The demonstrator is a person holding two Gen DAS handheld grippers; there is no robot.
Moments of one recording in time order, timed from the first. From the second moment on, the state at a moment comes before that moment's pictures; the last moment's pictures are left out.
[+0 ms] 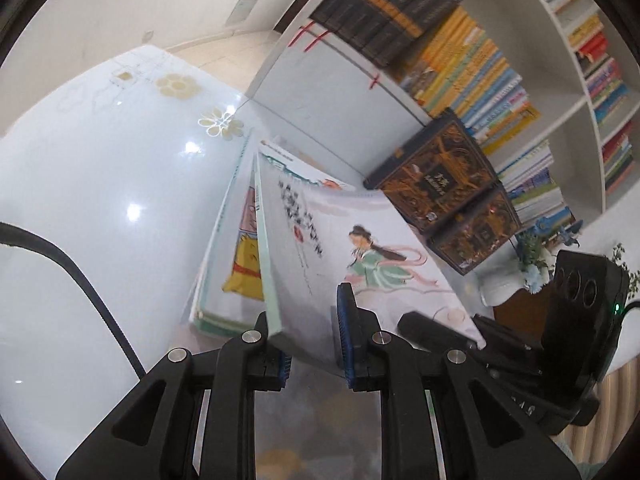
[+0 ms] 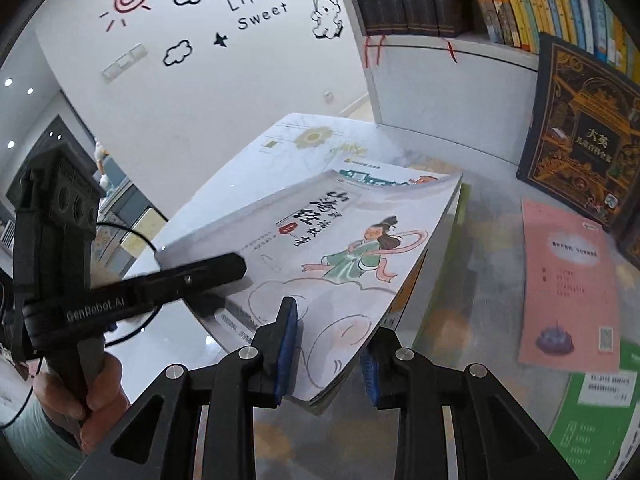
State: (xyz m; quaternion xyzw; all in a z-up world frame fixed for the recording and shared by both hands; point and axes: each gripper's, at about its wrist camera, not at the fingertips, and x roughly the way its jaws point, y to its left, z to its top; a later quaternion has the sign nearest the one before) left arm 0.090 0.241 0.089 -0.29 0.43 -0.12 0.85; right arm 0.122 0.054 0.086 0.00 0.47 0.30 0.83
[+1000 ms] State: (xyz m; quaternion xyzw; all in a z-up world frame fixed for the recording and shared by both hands) left arm 0.089 0.284 0.078 -0.29 0.44 -0.07 0.85; right arm 0.138 0.016 0.036 0.04 0.55 0.23 0.80
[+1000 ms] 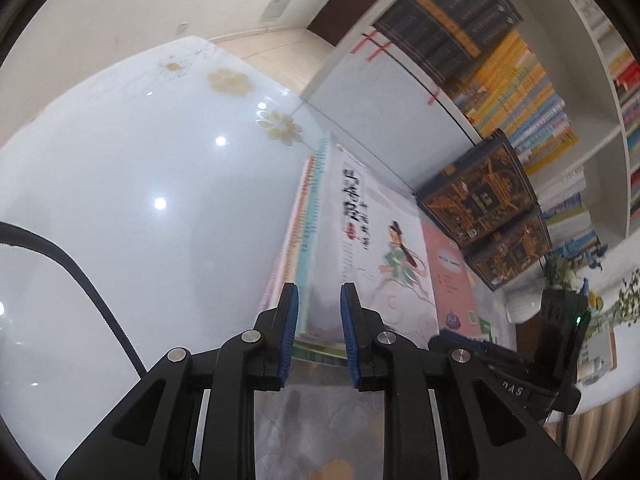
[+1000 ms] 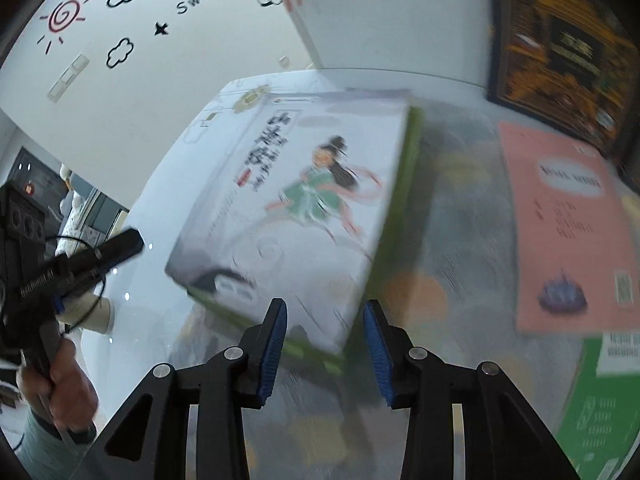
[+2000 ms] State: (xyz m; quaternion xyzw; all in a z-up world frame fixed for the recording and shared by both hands) left arm 0.054 -0.060 0.028 -0.14 0.56 -0.22 0.79; right arm 0.013 -0.326 0.009 0.20 0.53 -0.01 0.82
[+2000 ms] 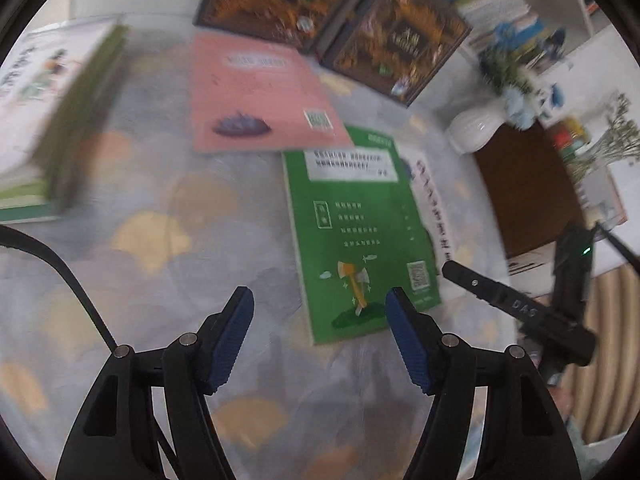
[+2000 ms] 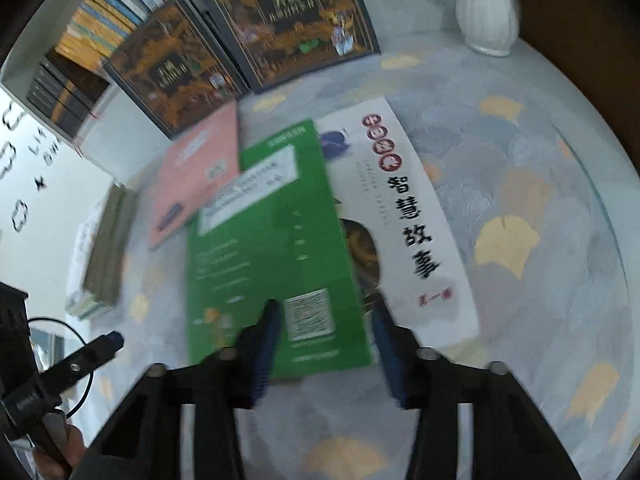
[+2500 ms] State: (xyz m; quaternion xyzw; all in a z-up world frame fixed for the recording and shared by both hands) left arm 0.016 -0.094 -0.002 -0.16 0.58 -0.16 0.78; right arm -0.016 -0.322 -0.010 0.15 0.55 0.07 0.82
